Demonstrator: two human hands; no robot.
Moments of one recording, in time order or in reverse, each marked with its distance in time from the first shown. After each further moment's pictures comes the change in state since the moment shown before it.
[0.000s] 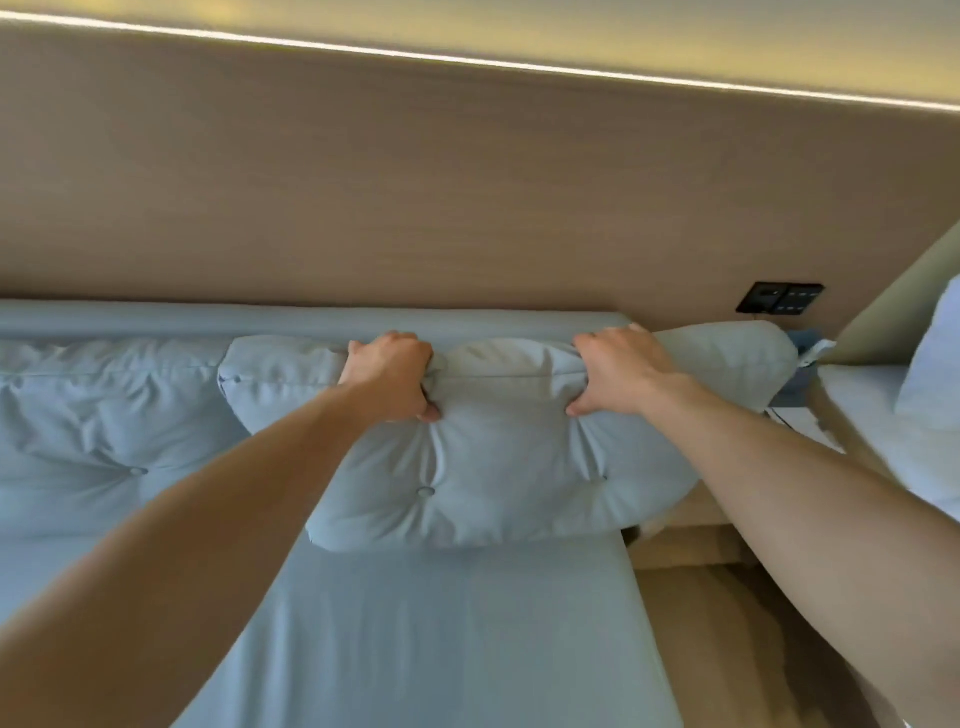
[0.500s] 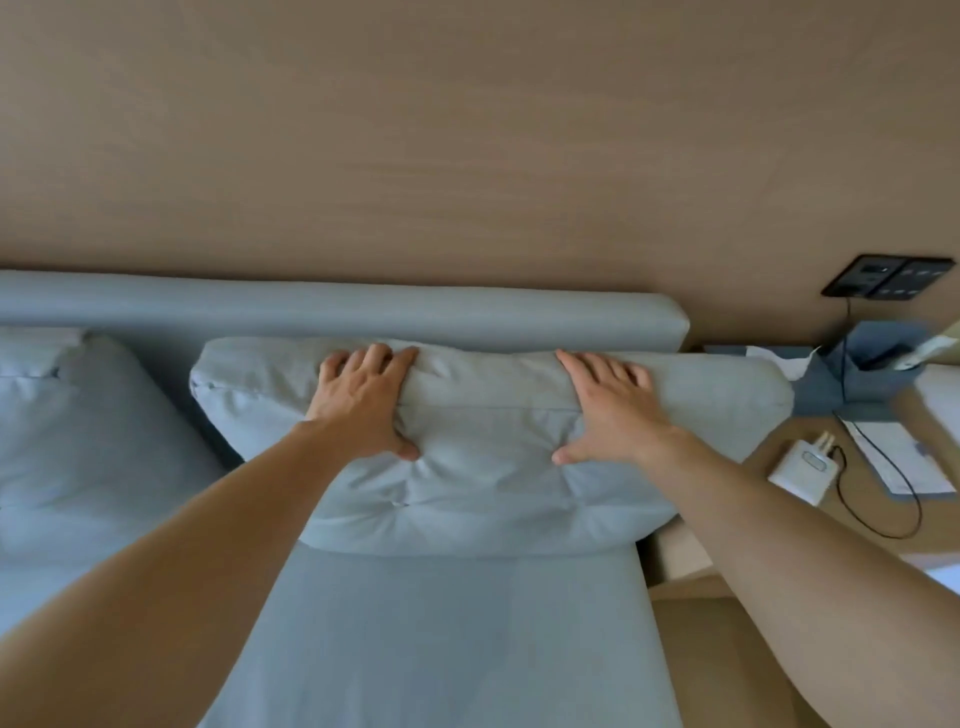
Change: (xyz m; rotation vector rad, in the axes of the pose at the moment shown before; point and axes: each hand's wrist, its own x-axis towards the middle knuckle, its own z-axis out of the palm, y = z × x) left_hand 0.139 -0.028 0.171 0.076 -0.035 -0.053; right_hand 0.125 0.052 0.200 0.207 -0.101 -0.001
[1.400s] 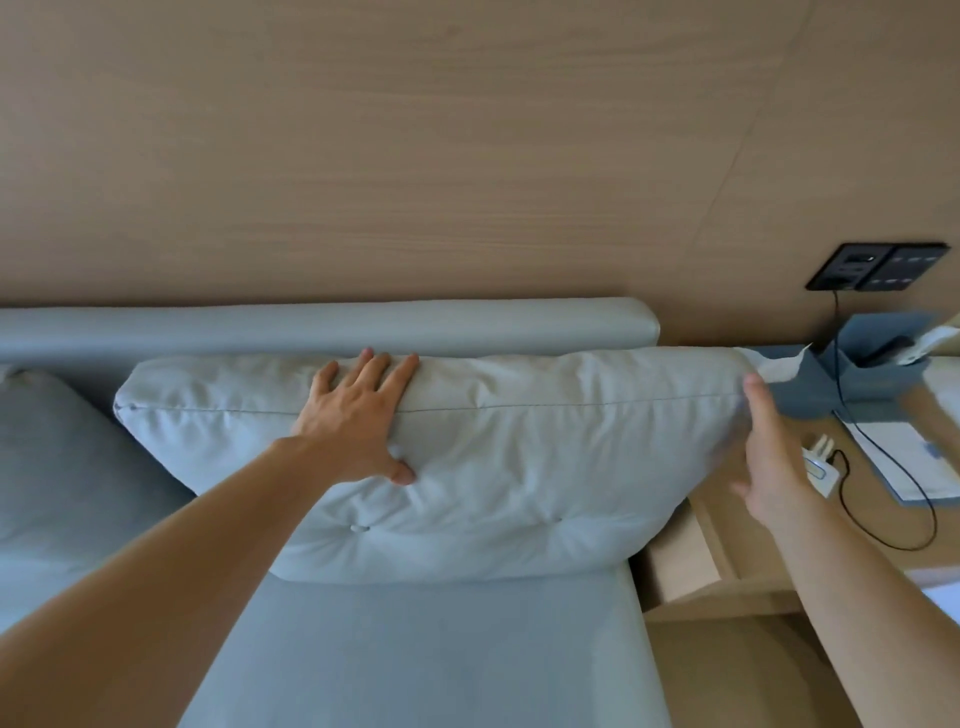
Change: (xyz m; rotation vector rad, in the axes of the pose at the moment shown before) left_hand 0.018 0.060 -0.009 0.045 -0.019 0.065; right_hand -0.070 0.150 0.028 1.549 0.411 0.964
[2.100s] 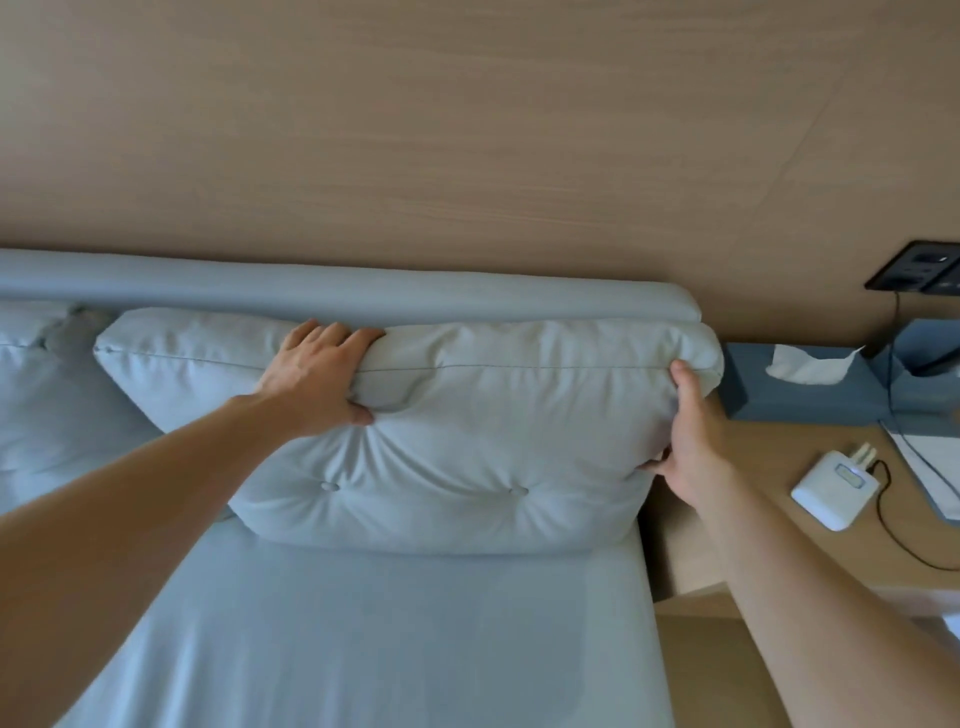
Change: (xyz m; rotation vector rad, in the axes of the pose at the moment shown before) left_hand -0.020 -0.065 0.008 -0.003 0.136 -0.093; right_hand -0.025 0.013 0.081 0.119 -0.289 0.094
